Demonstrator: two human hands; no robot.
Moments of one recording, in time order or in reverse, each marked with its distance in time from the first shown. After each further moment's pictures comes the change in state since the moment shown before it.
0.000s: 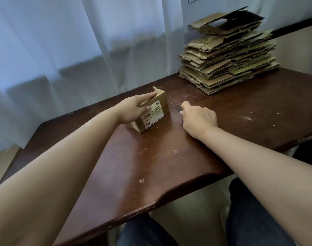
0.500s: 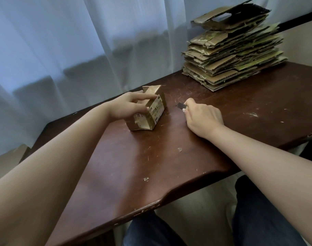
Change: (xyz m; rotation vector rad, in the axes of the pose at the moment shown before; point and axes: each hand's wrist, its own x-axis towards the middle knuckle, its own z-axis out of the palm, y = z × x) left_hand -0.020 0.002 -0.021 -0.272 -0.101 -0.047; right_hand -0.007 0.003 -0.002 0.092 0.063 -0.069
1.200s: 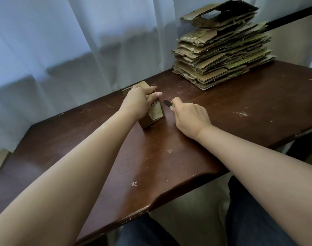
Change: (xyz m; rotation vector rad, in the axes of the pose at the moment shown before) left_hand 0.046 0.024 0.052 0.254 0.412 0.053; right_hand 0.002 -0.003 -0.001 0.008 0.027 -0.089
